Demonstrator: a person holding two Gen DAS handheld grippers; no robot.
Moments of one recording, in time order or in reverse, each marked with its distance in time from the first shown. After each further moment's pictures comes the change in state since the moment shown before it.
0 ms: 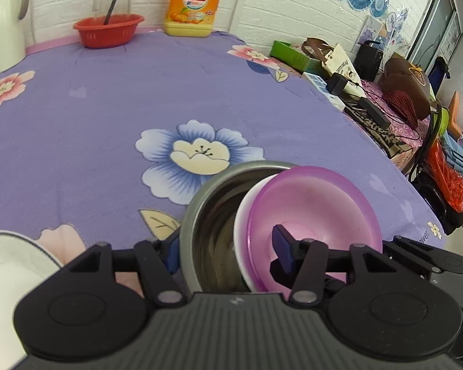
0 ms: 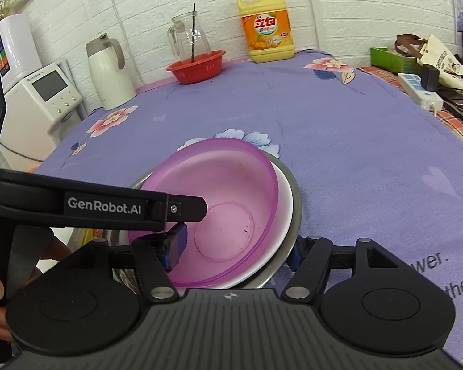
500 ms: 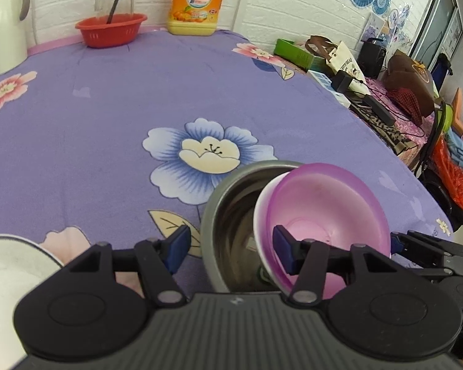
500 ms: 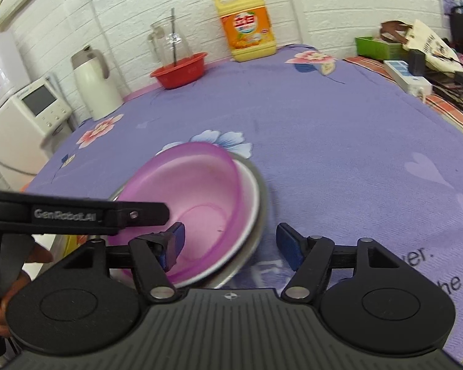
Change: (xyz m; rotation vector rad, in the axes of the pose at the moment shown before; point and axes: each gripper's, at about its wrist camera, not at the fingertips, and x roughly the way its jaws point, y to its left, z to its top) left arm 0.005 0.011 -0.002 0.002 0.008 0.009; right arm 0.002 -0.031 -0.003 0.080 -0.007 0.004
